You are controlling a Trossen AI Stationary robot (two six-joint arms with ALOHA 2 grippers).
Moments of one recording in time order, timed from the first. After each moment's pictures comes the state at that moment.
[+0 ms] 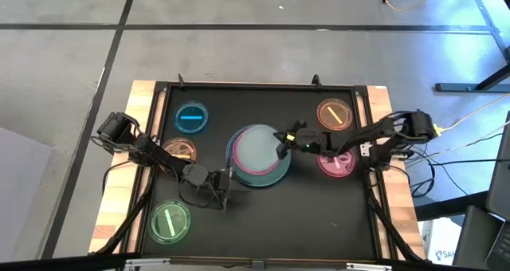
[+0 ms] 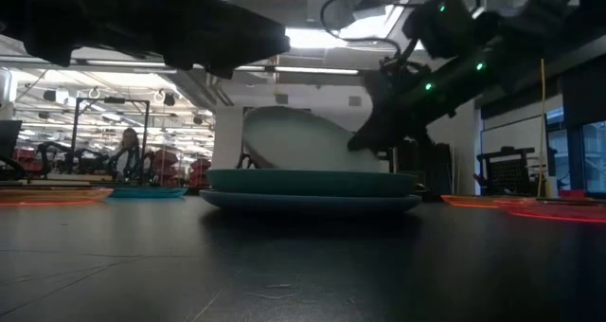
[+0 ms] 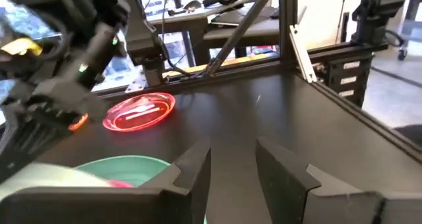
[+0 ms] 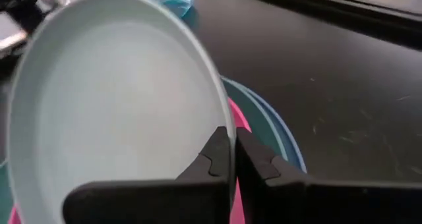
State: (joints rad) left arm -0.39 1.68 0.54 1.02 -0.32 0.10; right arm -0.04 1.57 0.59 0.48 0.39 0.49
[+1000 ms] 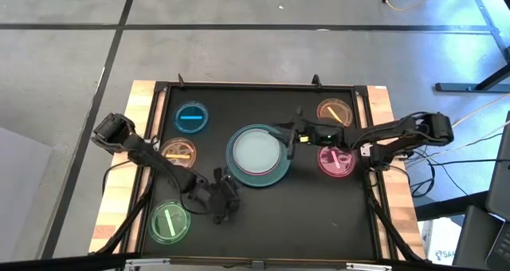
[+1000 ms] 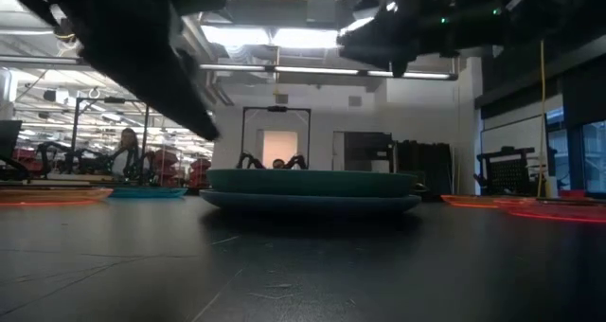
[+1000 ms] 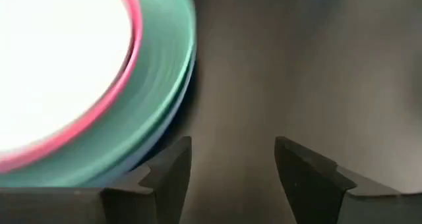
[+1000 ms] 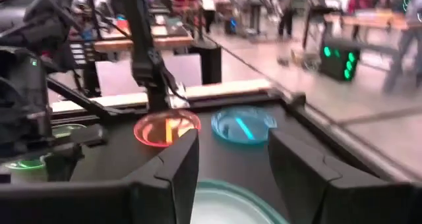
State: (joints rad) left arm -0.52 1.66 0.93 -0.20 -0.45 -0.56; right arm -0.06 1.35 0.59 0.71 0.12 0.03
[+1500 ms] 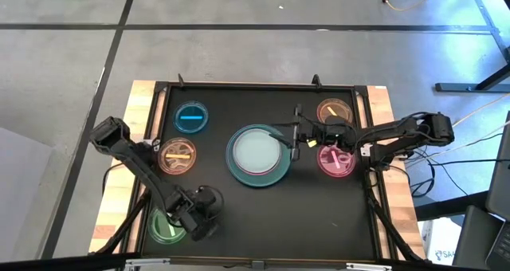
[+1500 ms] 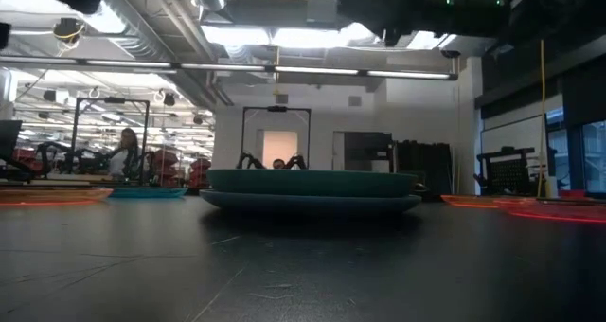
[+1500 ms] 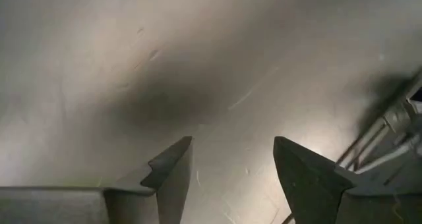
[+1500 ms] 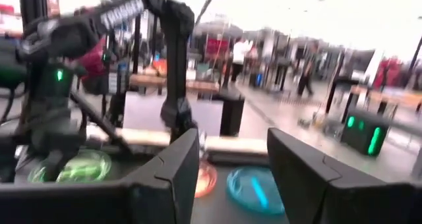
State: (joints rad) left arm -0.73 1.66 1.12 -0.70 -0.20 -1.59; right arm -0.06 1.34 0.59 0.91 -0.02 -0.14
